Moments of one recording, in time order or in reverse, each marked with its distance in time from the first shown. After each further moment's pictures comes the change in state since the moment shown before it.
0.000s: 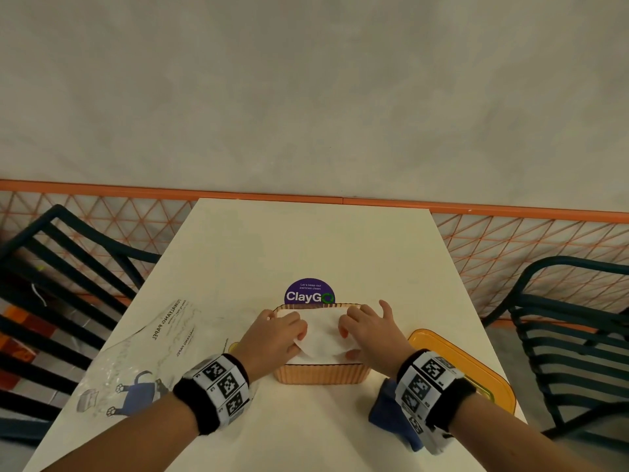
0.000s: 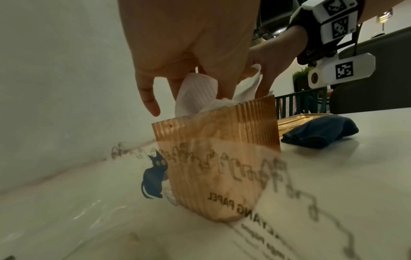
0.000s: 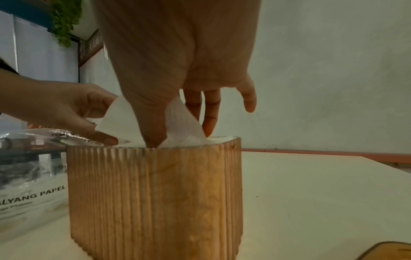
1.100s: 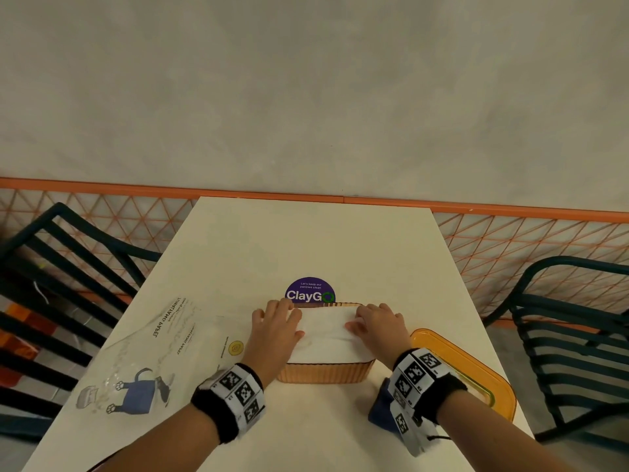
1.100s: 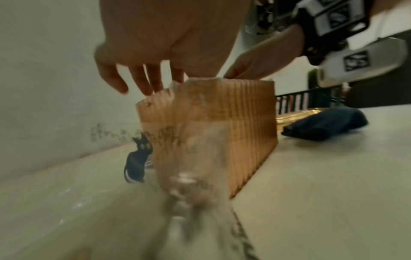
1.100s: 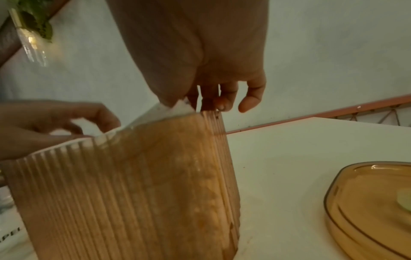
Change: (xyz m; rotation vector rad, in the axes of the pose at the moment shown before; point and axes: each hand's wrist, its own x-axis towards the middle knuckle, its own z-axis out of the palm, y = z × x) left_hand 0.005 0.016 0.009 0.069 0.039 -0.360; right_hand 0.015 0.013 0.019 0.264 0.052 0.337
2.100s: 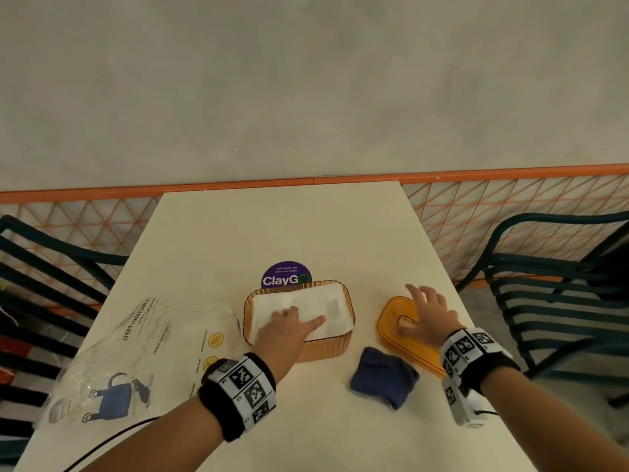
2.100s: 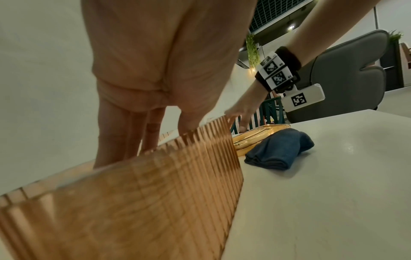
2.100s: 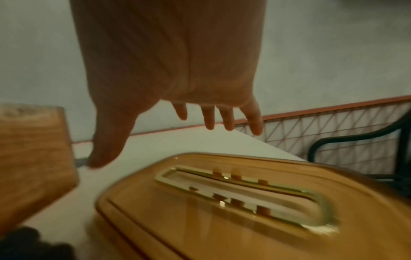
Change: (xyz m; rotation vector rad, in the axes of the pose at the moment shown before) left_hand -0.005 0.055 -0.008 0.102 -0.412 0.175; right_hand -0.043 0.123 0.010 0.076 -0.112 0.369
